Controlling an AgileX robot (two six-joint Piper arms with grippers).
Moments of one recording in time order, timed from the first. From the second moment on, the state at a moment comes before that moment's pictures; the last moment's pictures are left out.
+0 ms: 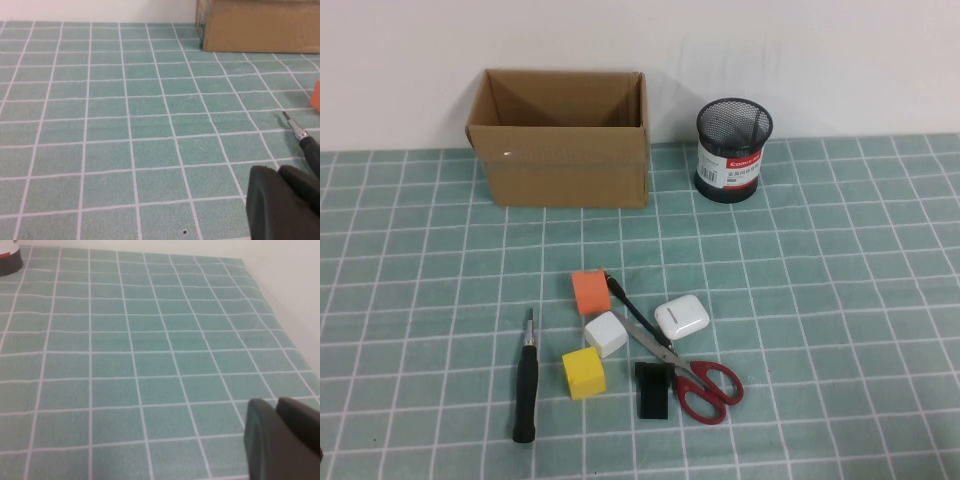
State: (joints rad) right arm -0.12 -0.01 0.03 -0.02 0.38 -0.06; left arm -0.12 -0.01 0.03 -0.07 0.35 0.08
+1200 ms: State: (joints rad) right arm -0.12 -0.01 0.03 -0.02 0.38 -0.06; left arm -0.12 0.15 -0.15 -0.53 0.39 -0.14
